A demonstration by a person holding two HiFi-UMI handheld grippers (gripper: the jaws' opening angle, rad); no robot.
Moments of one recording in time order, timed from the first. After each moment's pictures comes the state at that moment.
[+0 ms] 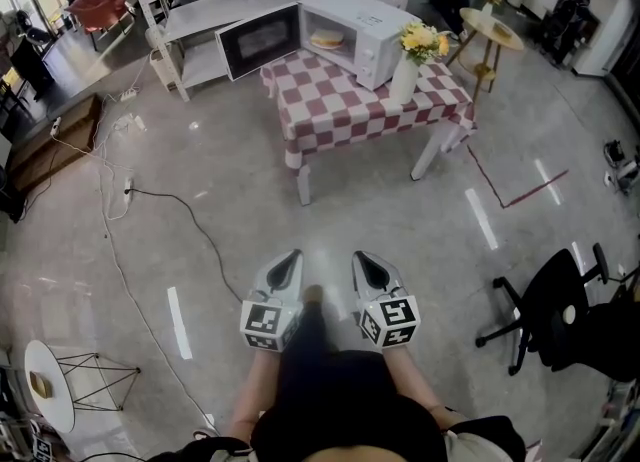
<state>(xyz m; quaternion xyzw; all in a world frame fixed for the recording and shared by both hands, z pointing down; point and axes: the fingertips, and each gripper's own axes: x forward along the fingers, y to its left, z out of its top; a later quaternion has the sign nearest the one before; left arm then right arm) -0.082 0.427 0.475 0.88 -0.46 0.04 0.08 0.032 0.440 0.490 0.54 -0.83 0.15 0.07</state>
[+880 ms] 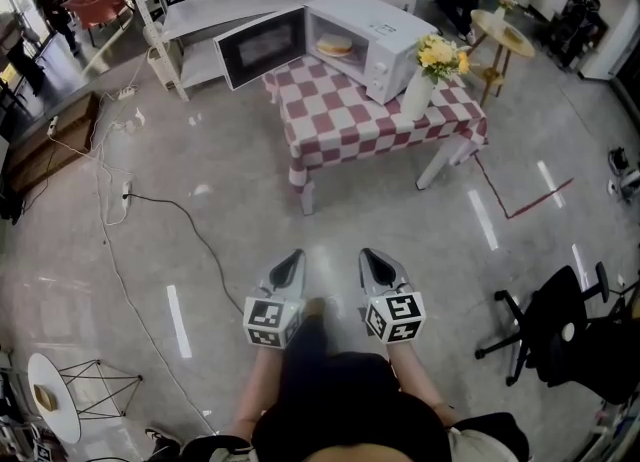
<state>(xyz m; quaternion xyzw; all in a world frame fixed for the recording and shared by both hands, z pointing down) -0.089 0.326 0.489 0.87 -0.47 0.06 0.12 0.039 0.336 0.496 0.54 -0.82 0.17 0.09</state>
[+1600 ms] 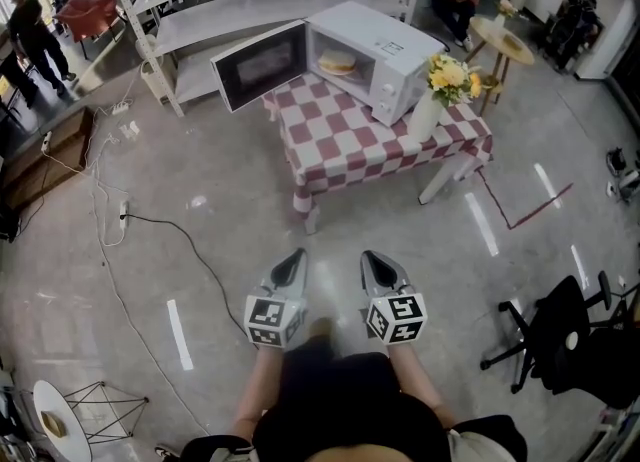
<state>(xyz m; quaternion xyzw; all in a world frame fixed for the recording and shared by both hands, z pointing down) -0.105 0.229 0.484 0.88 -0.45 0.05 0.11 0.023 0.248 0.498 0.56 -0.81 0.18 0.08</state>
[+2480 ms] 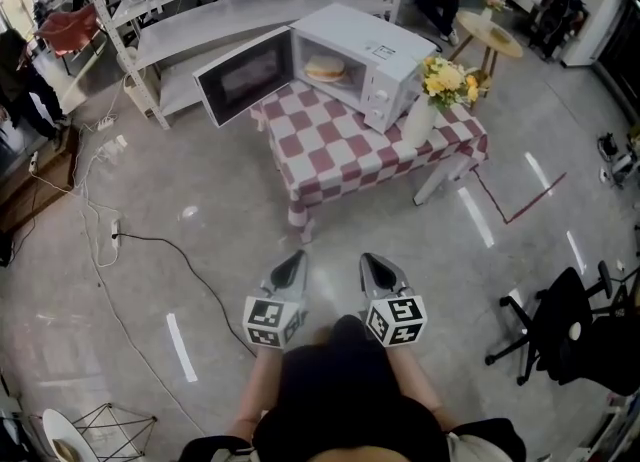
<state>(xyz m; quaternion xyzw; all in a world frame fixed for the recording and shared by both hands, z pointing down) -0.103 0.178 0.497 0.90 -0.42 0.05 0.13 0.024 0.207 0.507 0.59 -0.78 0.19 0.07</state>
